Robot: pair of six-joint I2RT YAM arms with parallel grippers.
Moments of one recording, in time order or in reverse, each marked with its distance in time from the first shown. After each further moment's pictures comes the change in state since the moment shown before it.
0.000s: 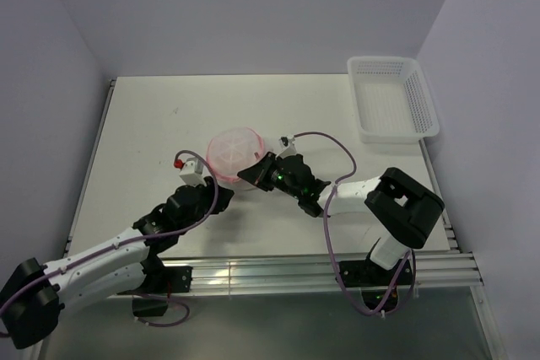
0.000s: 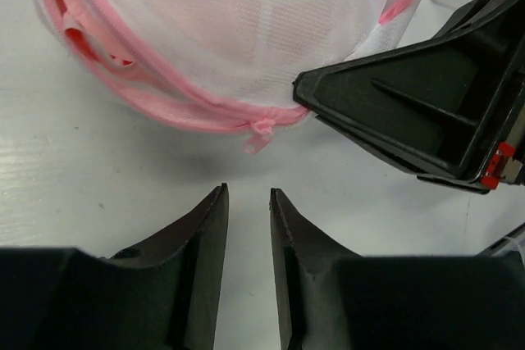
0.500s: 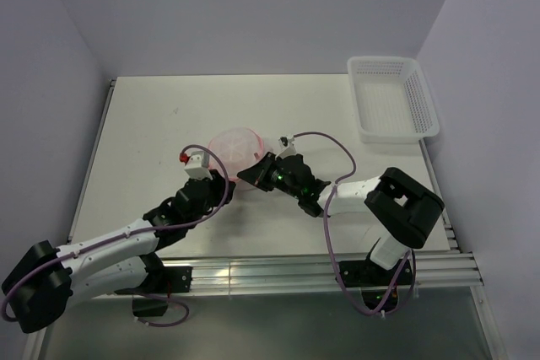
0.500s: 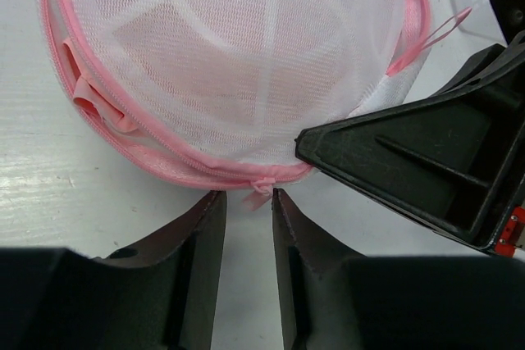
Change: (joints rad) left arm -0.037 0.168 0.079 0.073 -0.129 0.060; right arm -0.001 0.002 0.000 0.001 -0.012 0.000
